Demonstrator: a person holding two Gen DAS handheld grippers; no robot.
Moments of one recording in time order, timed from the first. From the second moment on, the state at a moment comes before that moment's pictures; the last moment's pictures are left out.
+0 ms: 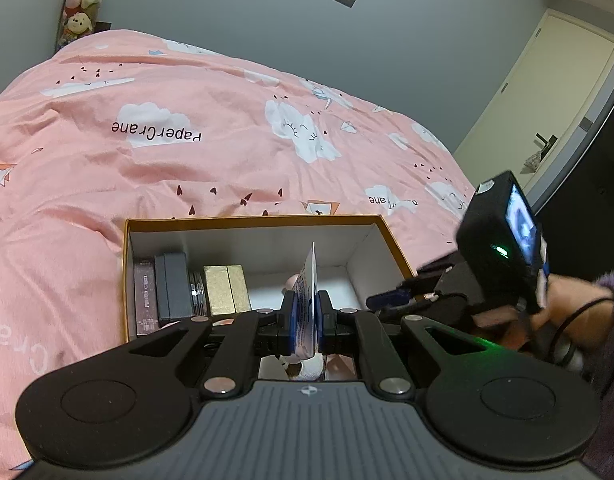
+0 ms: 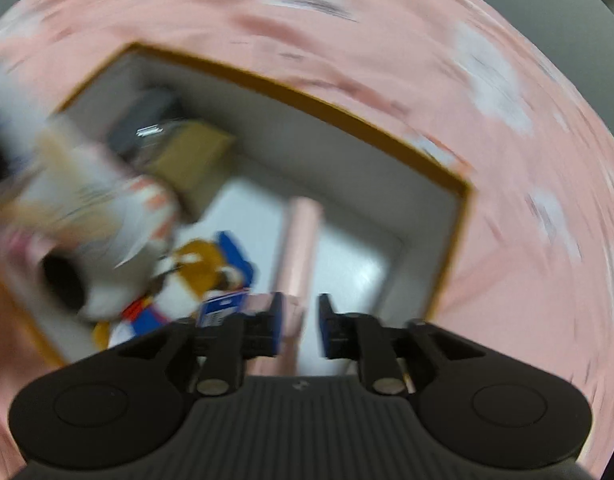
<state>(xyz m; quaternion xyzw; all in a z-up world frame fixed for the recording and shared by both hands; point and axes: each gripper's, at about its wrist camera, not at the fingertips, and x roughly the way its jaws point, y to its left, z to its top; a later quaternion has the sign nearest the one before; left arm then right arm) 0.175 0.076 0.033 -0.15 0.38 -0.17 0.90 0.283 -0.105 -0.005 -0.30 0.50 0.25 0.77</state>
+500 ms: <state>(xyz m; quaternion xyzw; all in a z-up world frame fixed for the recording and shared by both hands) 0.191 0.073 0.030 -0.14 0.39 -0.17 0.90 0.278 -0.058 -0.047 -0.54 0.44 0.45 0.55</state>
